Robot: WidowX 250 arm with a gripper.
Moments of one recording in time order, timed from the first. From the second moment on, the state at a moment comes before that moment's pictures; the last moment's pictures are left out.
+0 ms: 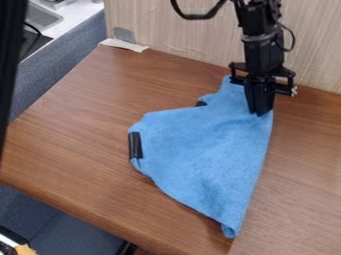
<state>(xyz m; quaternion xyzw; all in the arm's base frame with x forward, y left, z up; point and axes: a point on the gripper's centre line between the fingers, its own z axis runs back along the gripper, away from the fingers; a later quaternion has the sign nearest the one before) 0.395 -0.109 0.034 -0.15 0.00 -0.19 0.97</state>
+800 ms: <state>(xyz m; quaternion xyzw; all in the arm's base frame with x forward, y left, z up) 0.395 -0.110 0.018 -0.16 0.03 -0.19 0.97</state>
